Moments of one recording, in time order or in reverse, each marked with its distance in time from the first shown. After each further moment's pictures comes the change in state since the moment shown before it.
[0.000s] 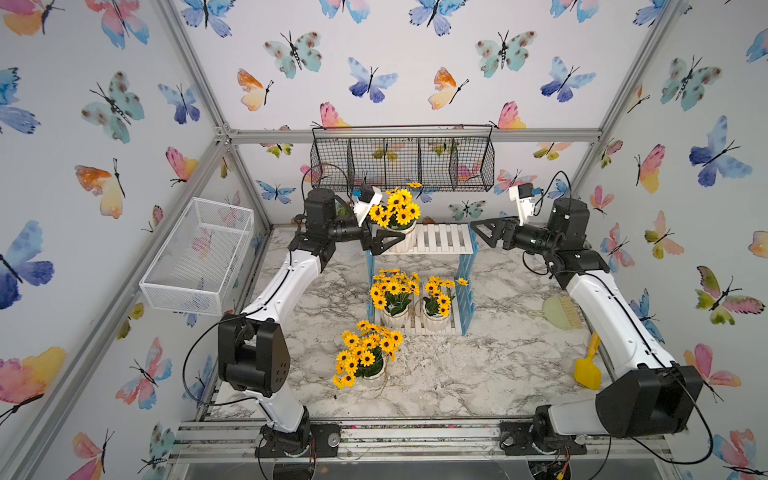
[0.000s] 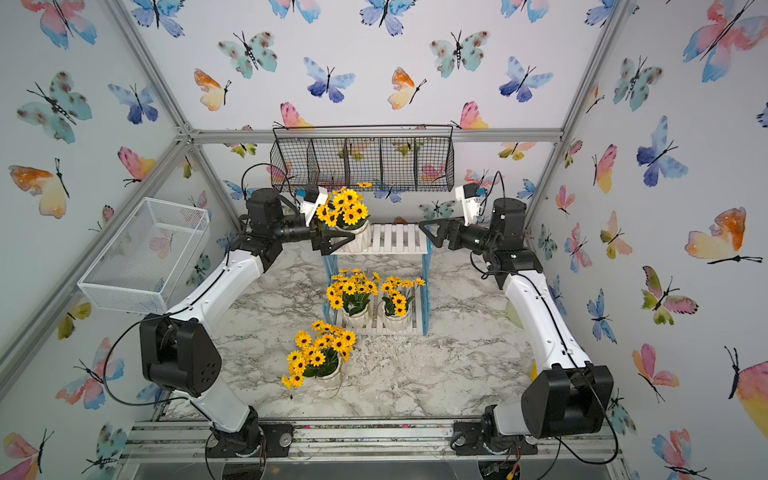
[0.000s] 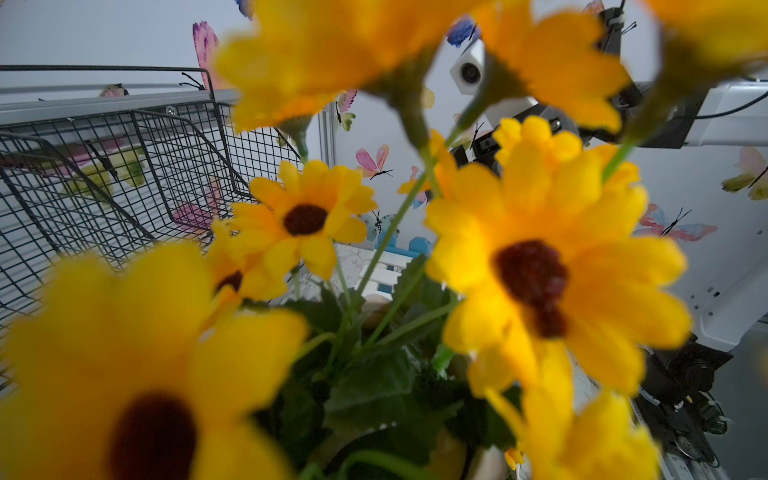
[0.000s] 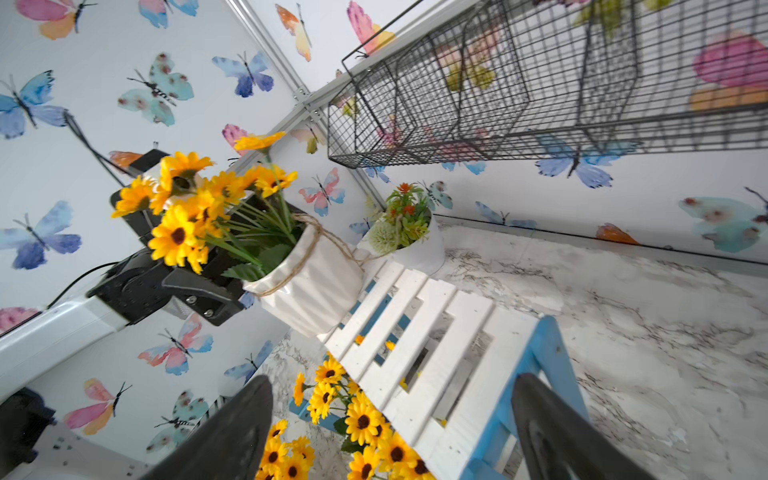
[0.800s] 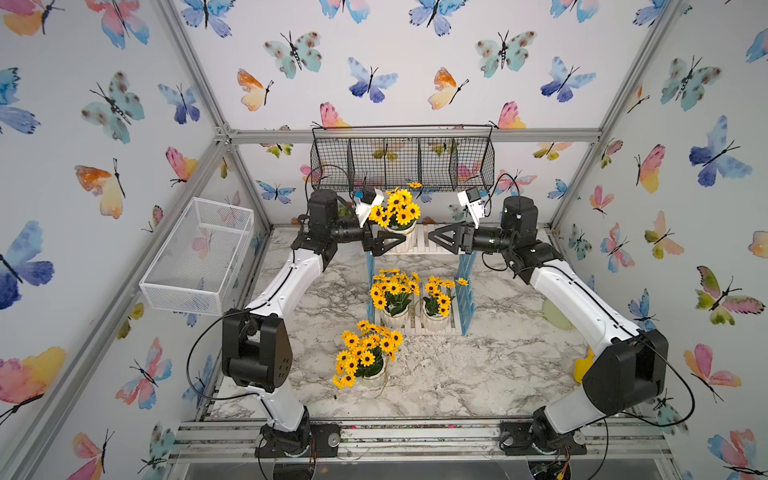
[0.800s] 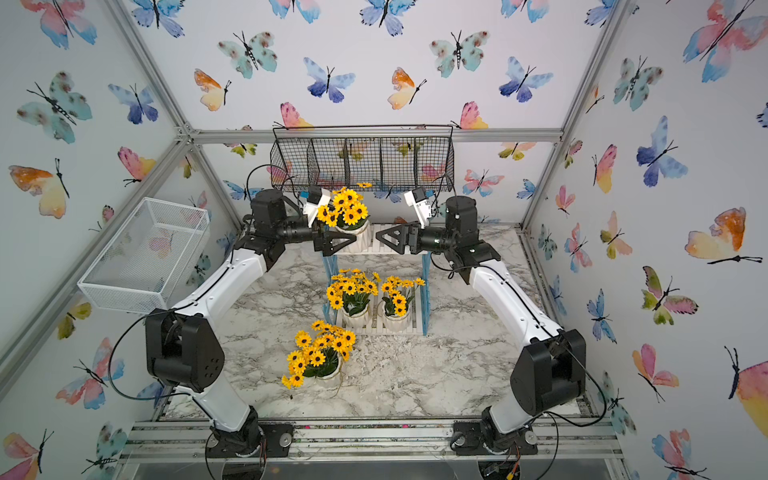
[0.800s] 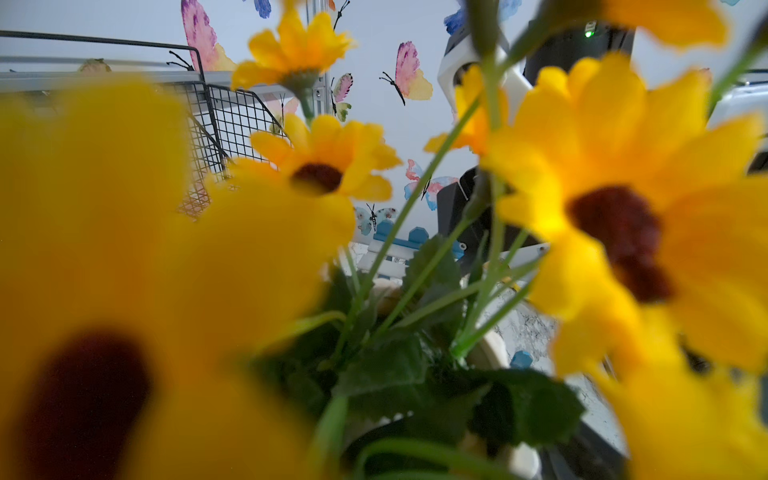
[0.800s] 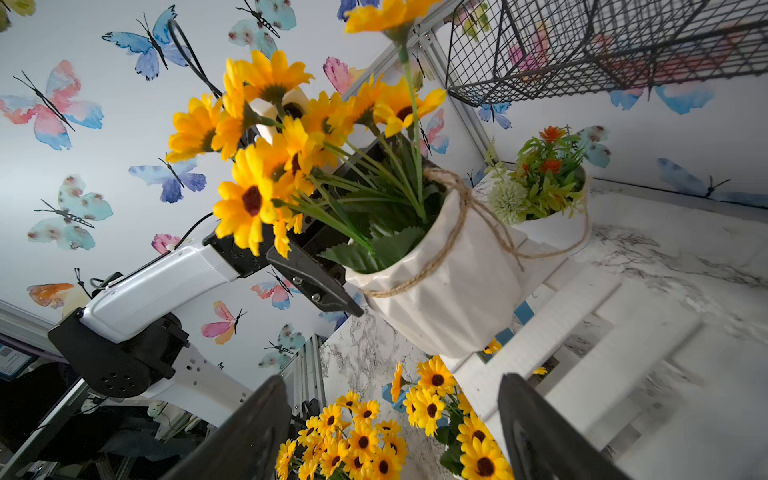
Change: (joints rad) left arm -0.001 0.031 0.009 -0.004 0.019 0.002; right arm 0.235 0.162 0.053 0.135 -0.102 0.120
